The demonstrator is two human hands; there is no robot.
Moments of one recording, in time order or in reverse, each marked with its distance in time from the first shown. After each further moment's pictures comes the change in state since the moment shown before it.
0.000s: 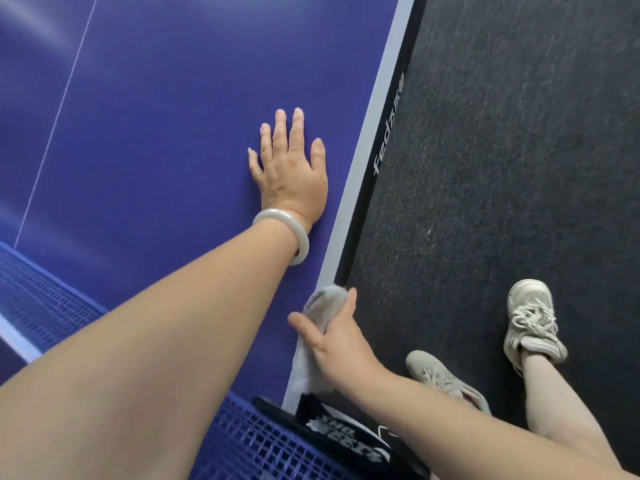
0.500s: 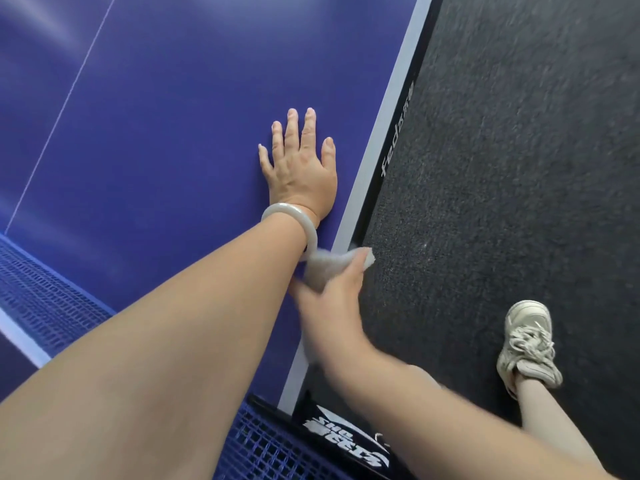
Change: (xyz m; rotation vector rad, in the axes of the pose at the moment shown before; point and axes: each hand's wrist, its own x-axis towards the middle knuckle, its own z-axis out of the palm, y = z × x) left_hand 0.004 0.001 -0.002 0.020 -0.006 0.009; right_hand 0.015 -0.039 0.014 0.218 0.296 -0.226
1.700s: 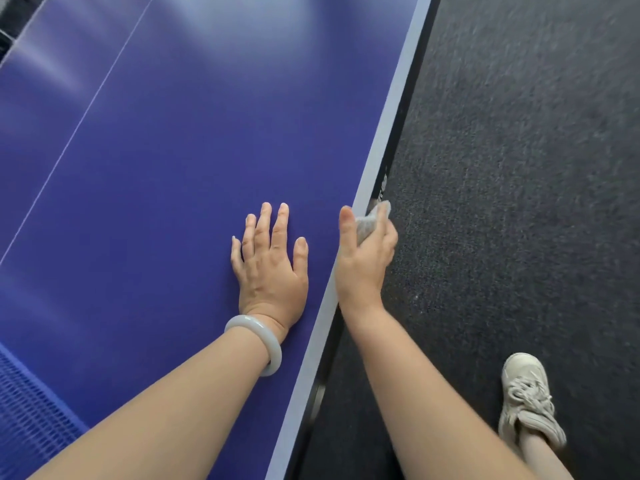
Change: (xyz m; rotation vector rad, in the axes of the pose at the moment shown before) left_hand -0.002 -0.003 0.000 -0.023 -0.014 -0.003; right_hand 0.148 -0.094 -0.054 0.040 0.365 -0.318
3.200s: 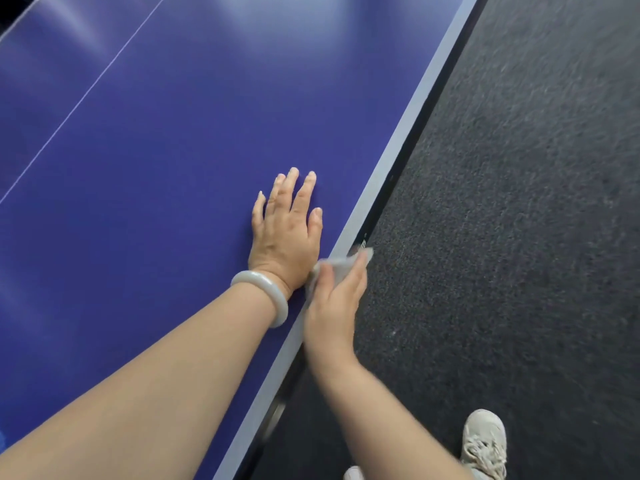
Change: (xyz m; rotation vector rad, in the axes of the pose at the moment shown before) left_hand 0.119 0.084 -0.002 -0.040 -0.004 0.077; right_hand 0.045 -0.011 -0.011 -0.002 -0.174 -0.030
